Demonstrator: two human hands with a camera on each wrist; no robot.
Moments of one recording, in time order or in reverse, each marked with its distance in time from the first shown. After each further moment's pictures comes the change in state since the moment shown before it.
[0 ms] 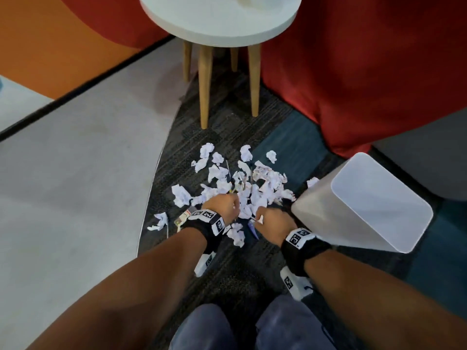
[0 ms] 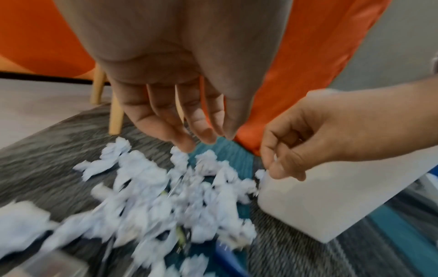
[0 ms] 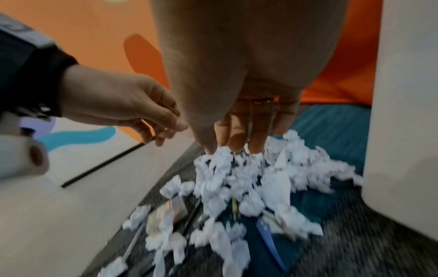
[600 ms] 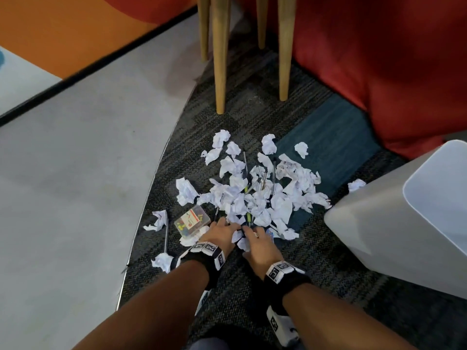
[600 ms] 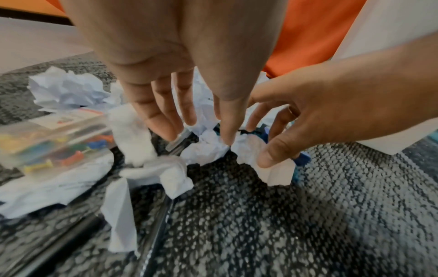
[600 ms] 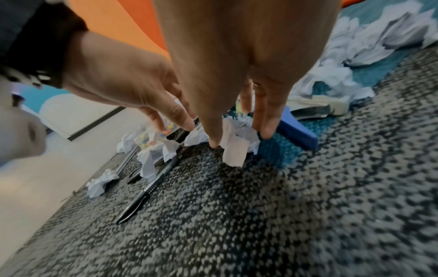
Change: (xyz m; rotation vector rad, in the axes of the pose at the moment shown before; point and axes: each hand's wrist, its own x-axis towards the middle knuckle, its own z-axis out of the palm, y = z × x) left_hand 0.063 -0.088 0.137 0.127 -0.150 -0.176; right_hand 0.089 0.008 0.169 0.140 -0.127 -0.065
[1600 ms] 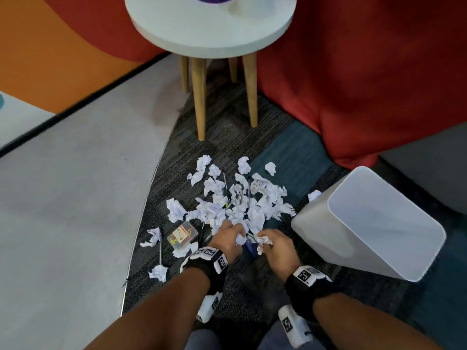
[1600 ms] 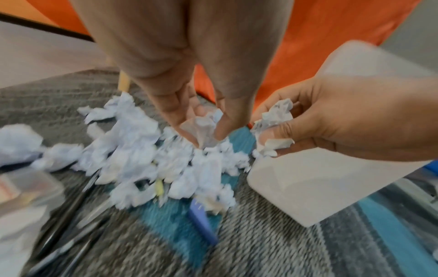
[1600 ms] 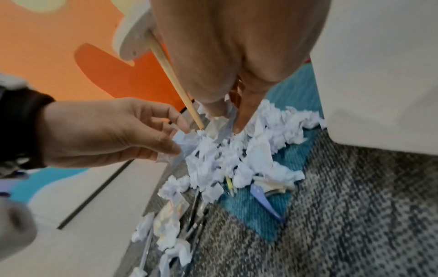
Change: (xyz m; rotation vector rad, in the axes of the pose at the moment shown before) left_hand -0.084 0.085 -0.078 -0.314 0.110 0.158; right_hand -0.112 0.012 -0.118 0.351 0.395 -0.013
